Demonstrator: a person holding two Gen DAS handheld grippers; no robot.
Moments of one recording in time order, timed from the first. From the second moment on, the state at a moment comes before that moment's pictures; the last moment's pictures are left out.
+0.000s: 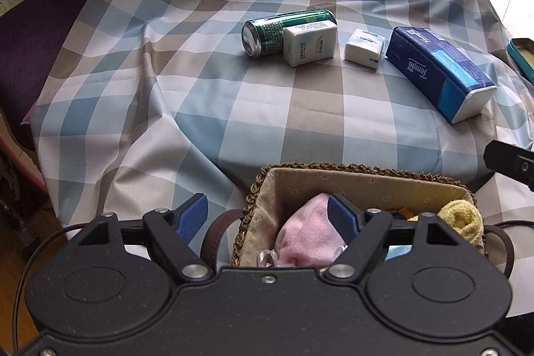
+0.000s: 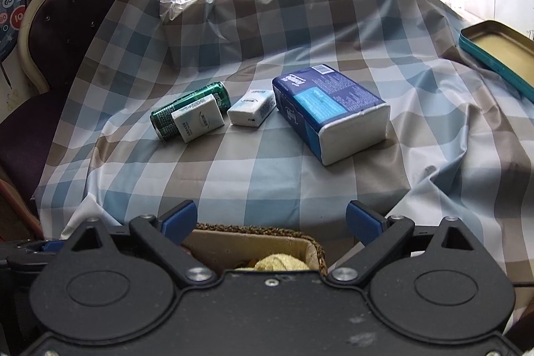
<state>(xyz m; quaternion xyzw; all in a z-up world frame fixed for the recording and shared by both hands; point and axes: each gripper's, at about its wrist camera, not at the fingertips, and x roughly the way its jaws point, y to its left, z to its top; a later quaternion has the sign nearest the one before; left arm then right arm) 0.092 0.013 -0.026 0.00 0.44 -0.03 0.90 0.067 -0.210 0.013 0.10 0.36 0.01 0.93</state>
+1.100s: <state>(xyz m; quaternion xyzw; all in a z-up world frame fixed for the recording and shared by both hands) 0.211 0.015 -0.041 -0.01 0.48 -0.03 0.88 0.342 -0.161 -0.016 -0.23 0.38 0.23 0.86</state>
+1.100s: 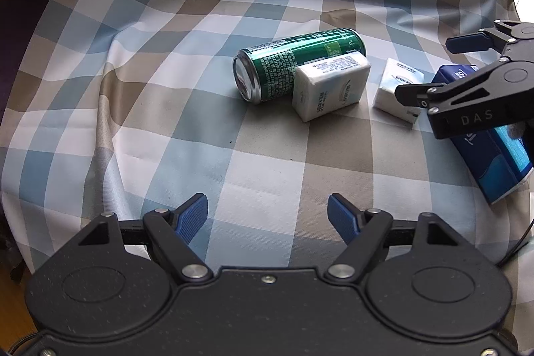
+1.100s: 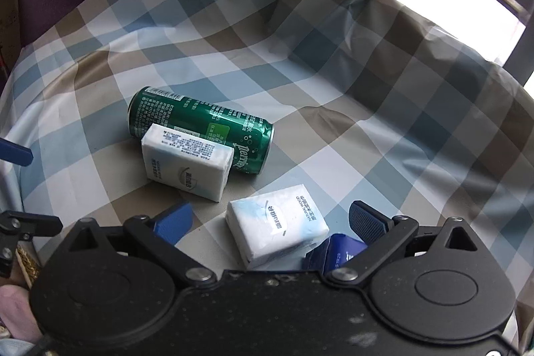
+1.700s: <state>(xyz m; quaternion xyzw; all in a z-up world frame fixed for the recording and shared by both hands) 0.226 0.027 -0.044 -0.02 0.48 -0.03 0.87 0.409 -0.151 -0.063 -0.29 0.48 0.31 0.77</state>
